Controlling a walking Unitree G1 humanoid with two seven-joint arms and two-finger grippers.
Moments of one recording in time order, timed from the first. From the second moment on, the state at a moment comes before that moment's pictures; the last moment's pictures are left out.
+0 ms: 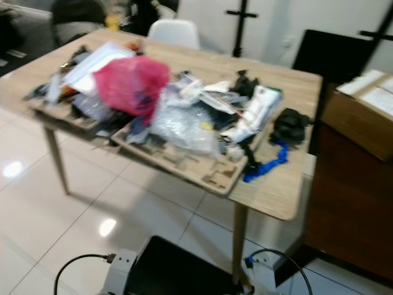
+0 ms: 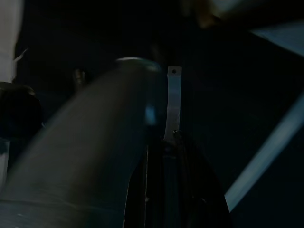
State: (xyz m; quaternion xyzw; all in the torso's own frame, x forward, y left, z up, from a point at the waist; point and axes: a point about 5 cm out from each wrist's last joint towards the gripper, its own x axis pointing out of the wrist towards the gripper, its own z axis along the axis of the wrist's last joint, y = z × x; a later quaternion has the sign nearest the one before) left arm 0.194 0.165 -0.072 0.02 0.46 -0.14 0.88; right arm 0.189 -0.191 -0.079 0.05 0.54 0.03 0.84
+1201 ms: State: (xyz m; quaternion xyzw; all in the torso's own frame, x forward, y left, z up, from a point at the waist) left arm 0.201 0.177 -0.069 -0.01 0.43 -0.11 0.90; right arm 0.184 -0.187 -0.082 0.04 0.55 0.08 0.83
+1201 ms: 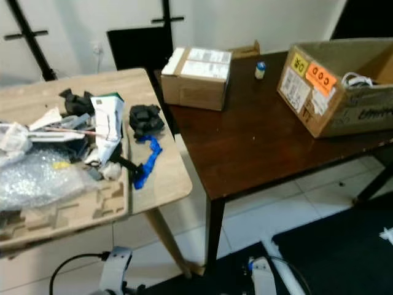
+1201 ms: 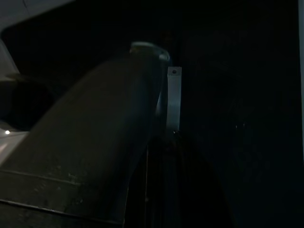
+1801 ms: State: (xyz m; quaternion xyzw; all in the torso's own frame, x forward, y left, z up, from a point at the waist) left arm 0.201 0.180 -0.069 -0.03 0.43 -0.08 0.90; right arm 0.206 -0.173 -0.071 -0.04 0.47 0.15 0.87
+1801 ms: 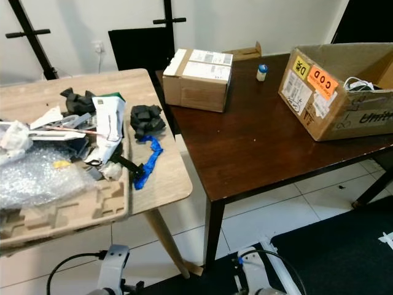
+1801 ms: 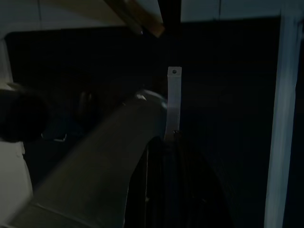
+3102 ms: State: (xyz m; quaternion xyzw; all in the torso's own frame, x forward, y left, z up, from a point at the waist) left arm 0.212 0.178 -0.063 -0.05 0.41 -0.07 0.91; right arm 0.219 -0.173 -0.062 -0.06 0.43 0.18 0.88
